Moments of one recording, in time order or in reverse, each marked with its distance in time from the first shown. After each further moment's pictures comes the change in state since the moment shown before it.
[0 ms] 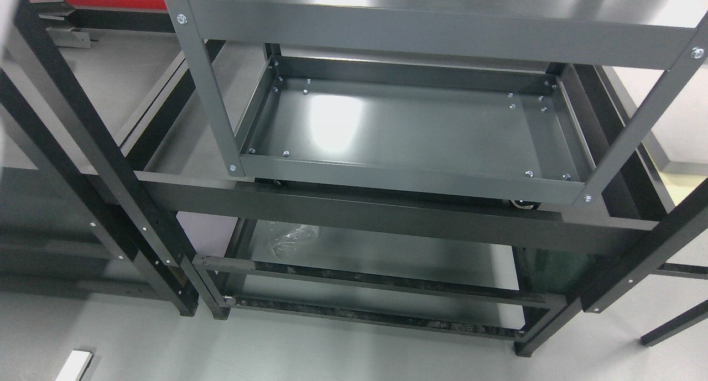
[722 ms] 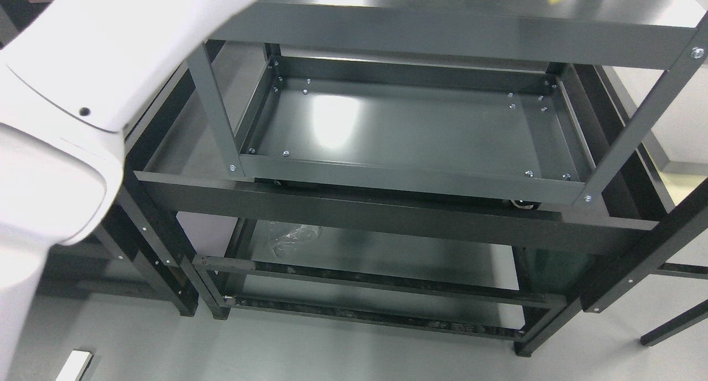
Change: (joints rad) left arm 0.022 -0.179 -0.293 0.173 -0.059 0.014 0.084; right arm 0.000 0.000 0.000 0.000 0.000 0.000 -0.004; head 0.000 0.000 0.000
